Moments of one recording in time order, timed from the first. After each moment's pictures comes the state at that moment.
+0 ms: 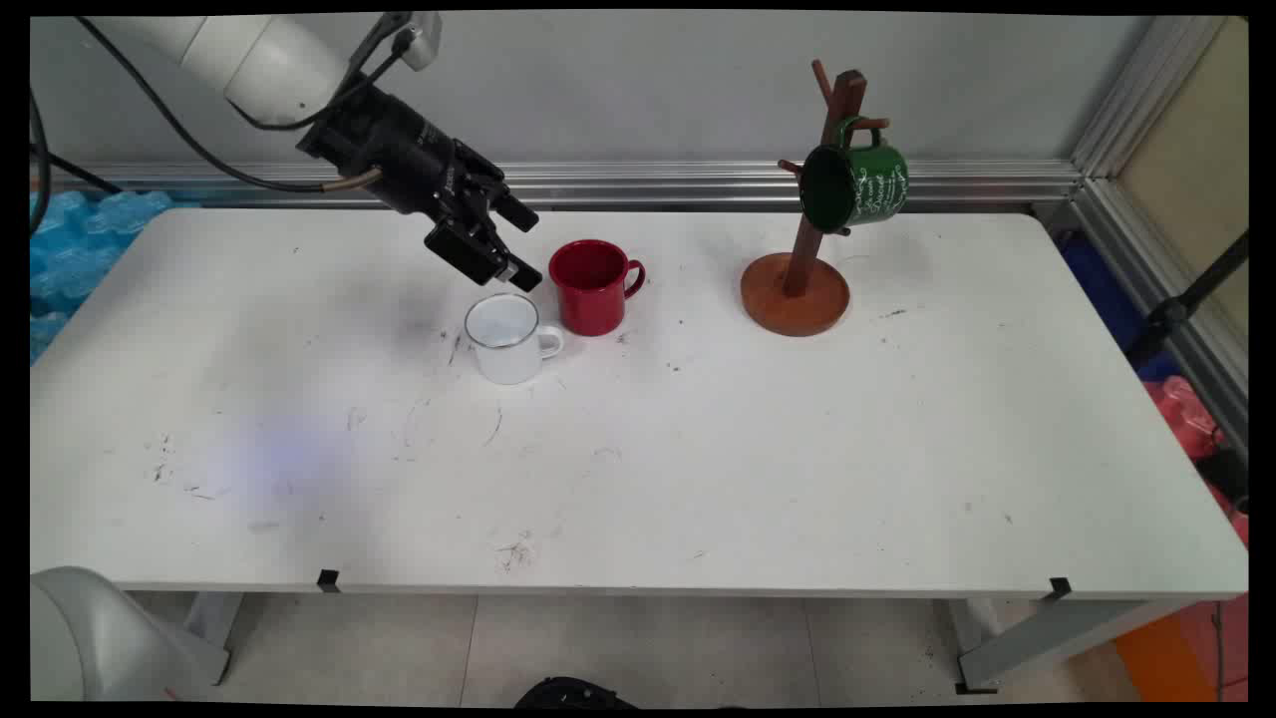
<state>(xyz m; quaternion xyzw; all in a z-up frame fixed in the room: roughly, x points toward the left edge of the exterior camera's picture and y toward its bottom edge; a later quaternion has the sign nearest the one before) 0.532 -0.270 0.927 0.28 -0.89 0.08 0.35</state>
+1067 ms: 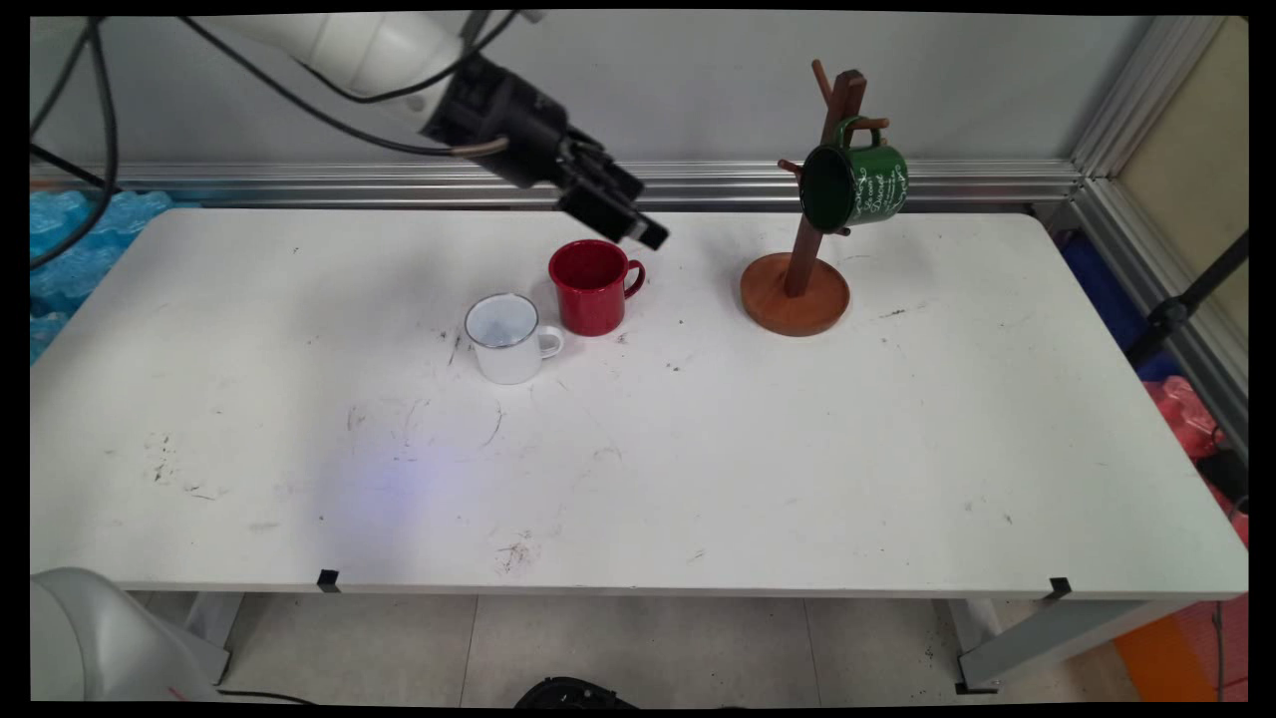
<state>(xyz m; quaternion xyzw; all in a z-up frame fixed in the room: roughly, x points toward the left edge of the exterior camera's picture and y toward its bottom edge) 0.458 -0.313 0.930 0.33 -0.84 0.08 0.42</state>
